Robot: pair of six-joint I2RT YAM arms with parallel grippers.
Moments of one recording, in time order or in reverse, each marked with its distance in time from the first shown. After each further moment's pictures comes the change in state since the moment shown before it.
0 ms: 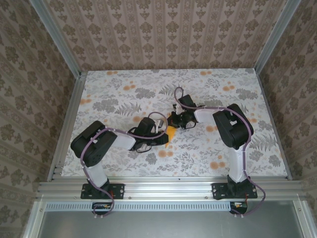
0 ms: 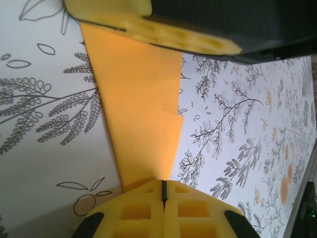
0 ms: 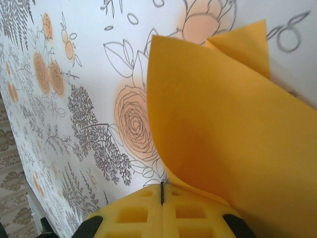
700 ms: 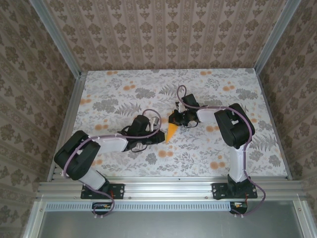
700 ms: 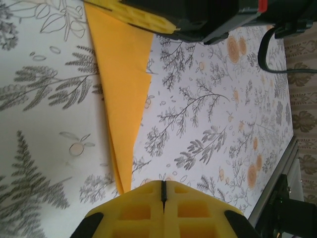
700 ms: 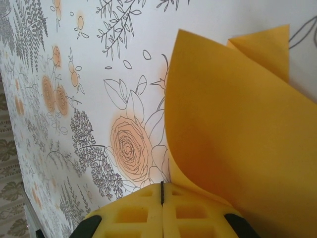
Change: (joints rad) left arm 0.025 -0.206 -0.014 -0.160 0.015 -0.019; right arm -0.029 0.000 -0.028 0.086 0.002 -0.019
